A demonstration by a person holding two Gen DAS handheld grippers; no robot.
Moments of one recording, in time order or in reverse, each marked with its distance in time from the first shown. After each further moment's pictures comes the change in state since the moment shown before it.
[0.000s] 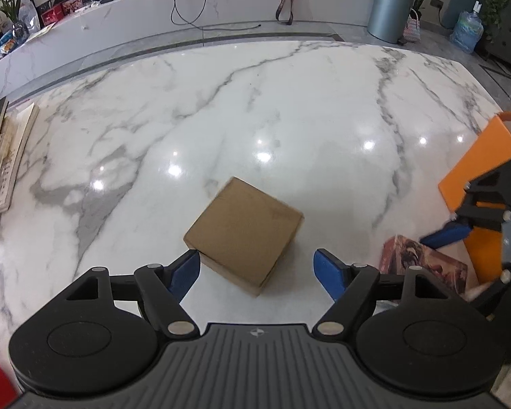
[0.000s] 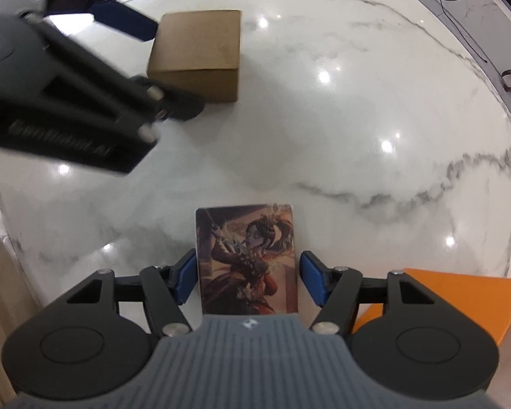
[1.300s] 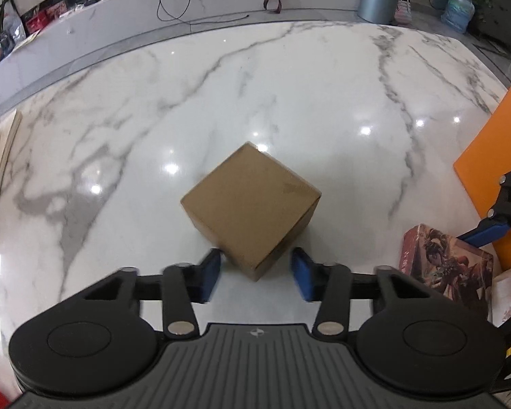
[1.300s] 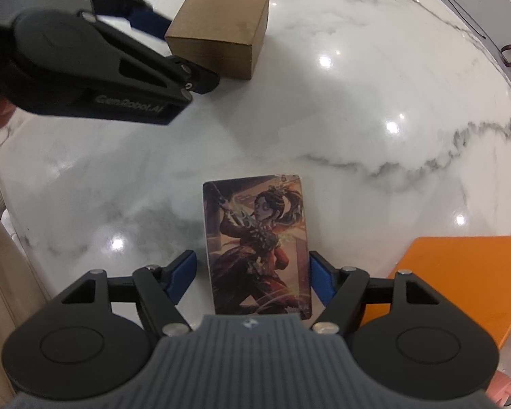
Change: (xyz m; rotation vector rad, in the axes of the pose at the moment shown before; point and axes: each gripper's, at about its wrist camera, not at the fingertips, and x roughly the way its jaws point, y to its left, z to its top) left arm 0.027 0.002 -0.004 0.052 0.024 -0.016; right arm 0.000 -0.008 -0.014 0.074 0.042 0.022
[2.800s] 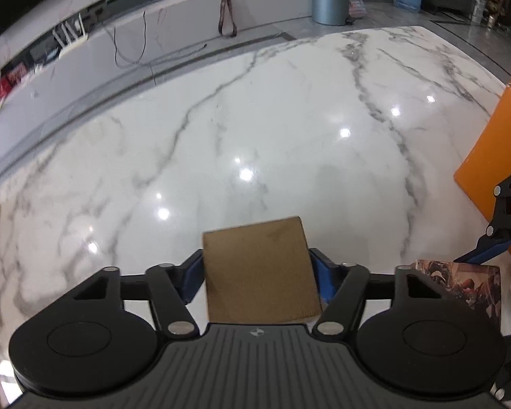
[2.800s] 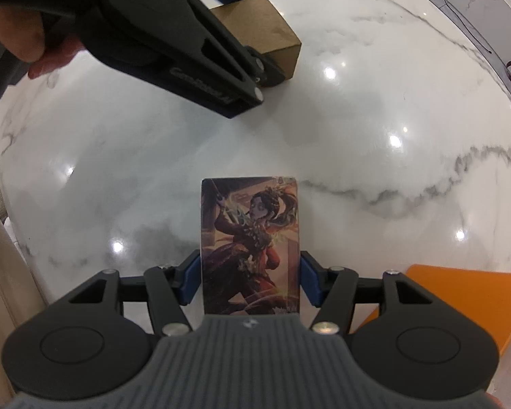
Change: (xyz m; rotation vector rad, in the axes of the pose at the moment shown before) left arm 0.019 -0.003 0.040 0.216 -0.063 -0.022; right arm 0.002 -0.004 0.013 -0.028 -0.029 0.003
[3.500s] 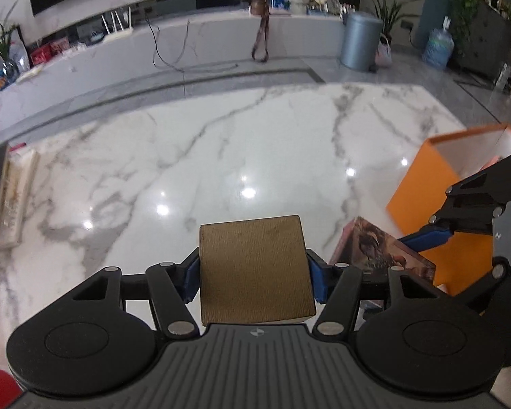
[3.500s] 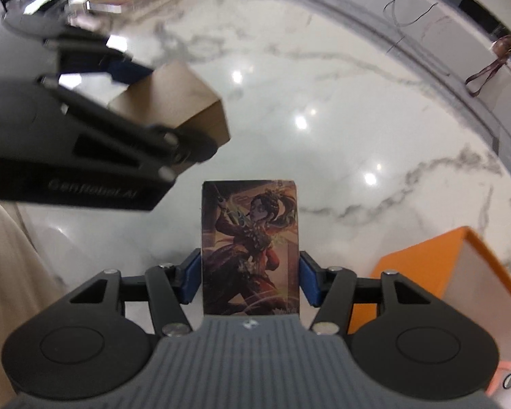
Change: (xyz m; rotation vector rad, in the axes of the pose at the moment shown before) left arm -0.115 -0.033 -0.027 -0.207 -0.104 0.020; right arm -0.074 0.015 -0.041 0.099 -0.236 -0.074
